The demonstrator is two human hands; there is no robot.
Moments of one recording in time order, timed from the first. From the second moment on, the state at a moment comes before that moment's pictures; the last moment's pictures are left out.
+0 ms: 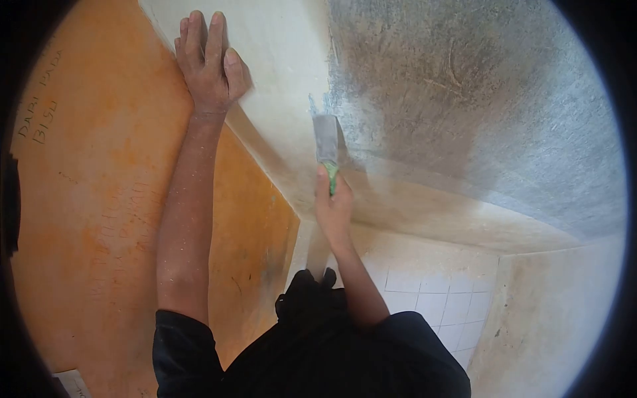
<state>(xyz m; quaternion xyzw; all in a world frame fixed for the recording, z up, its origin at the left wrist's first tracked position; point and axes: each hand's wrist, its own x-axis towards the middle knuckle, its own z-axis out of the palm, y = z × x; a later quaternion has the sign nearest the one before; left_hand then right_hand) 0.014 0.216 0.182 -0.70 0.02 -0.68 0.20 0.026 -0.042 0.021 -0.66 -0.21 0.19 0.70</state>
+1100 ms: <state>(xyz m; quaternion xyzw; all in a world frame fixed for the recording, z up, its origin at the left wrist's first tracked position) 0.011 0.216 0.179 -0.70 -0.01 -0.69 0.19 0.062 -0.081 0.122 -0.88 -0.36 0.03 0.31</state>
